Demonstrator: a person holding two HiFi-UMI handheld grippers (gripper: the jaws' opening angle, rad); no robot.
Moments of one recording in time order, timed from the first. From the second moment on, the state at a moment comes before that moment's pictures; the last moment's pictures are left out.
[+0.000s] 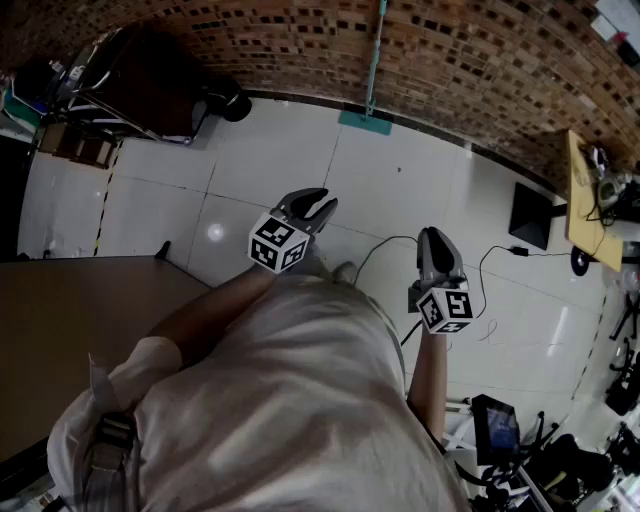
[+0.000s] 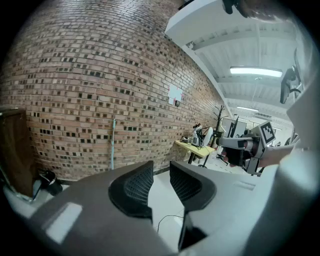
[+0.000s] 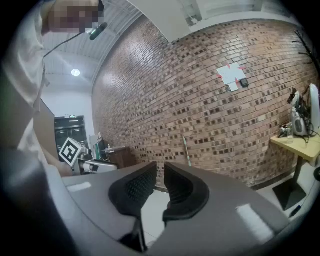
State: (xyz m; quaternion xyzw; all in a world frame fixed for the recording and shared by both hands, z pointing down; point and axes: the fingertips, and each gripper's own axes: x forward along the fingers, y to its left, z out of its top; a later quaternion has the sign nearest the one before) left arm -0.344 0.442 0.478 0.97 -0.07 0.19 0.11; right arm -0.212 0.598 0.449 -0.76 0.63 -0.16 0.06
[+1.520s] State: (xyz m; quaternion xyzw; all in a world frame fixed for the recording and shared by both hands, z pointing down) left arm -0.252 0.241 0.501 0.97 -0.06 0.20 0.16; right arm -0.124 0.406 0.453 -0.77 0.61 -0.18 0.03
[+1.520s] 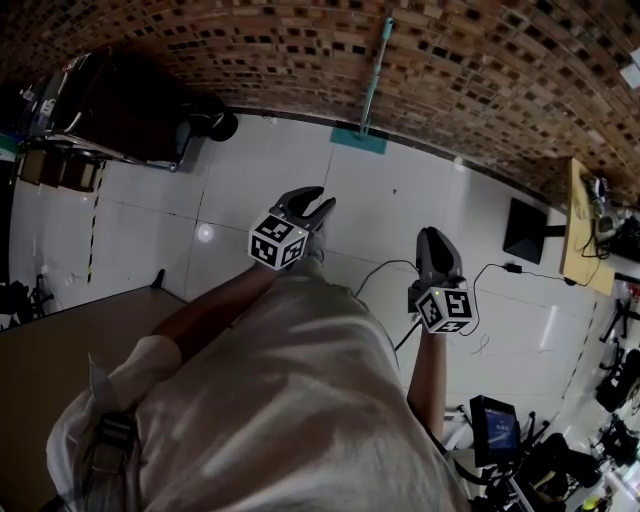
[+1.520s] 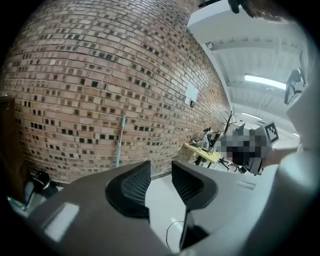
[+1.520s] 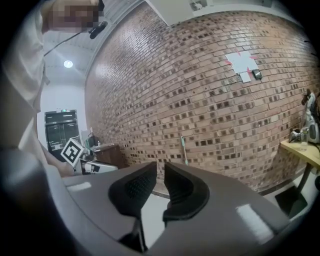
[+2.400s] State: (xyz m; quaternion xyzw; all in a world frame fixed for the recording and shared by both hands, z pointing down) left arm -0.212 0.074 0.505 0.97 -0.02 0.20 0.14; right arm -0.086 0.243 0.457 -0.79 0.59 -0.18 0.03
